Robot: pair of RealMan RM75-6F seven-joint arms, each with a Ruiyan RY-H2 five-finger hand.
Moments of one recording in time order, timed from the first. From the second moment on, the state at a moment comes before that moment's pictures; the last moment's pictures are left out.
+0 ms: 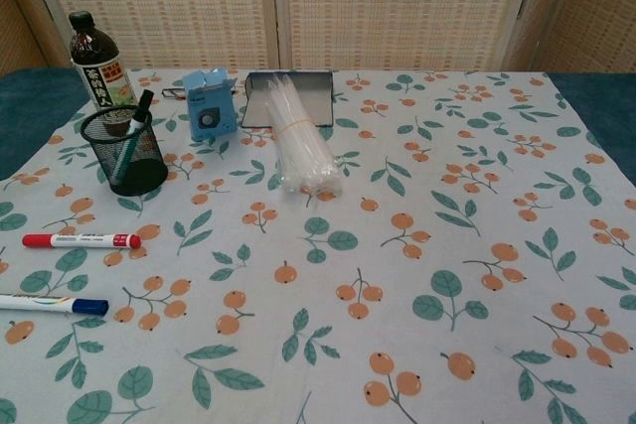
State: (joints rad) left arm -0.09 -1.14 -0.04 -1.62 1.48 1.48 0.18; right arm 0.08 -1.12 0.06 -1.63 -1.50 1.48 -0.13
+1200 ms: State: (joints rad) left arm -0.07 -1.22 0.04 -1.76 1.59 1.50 0.44; right arm 0.07 -1.12 0.06 -1.63 -1.50 1.48 -0.12
